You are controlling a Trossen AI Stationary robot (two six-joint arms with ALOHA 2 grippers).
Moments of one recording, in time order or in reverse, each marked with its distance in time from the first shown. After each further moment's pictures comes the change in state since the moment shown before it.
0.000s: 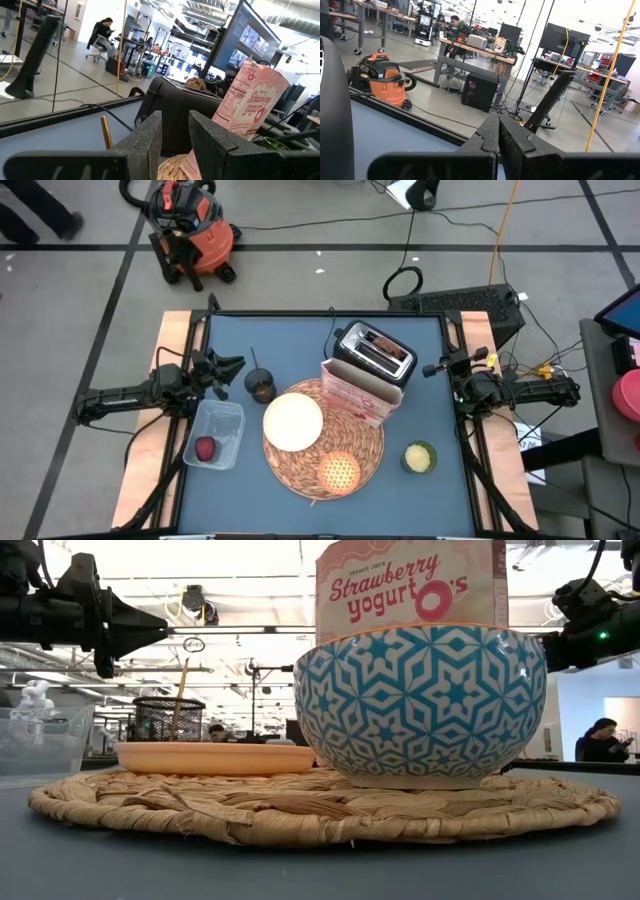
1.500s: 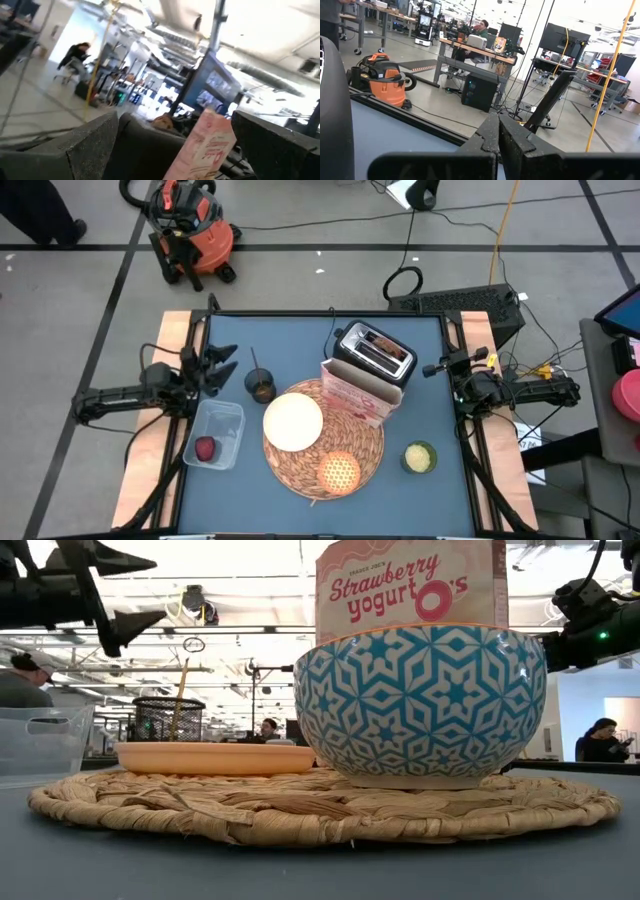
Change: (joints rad) left arm -0.003 0.035 -0.001 0.277 0.065 -0.070; right arm 0.000 0.000 0.000 0.000 0.000 0.000
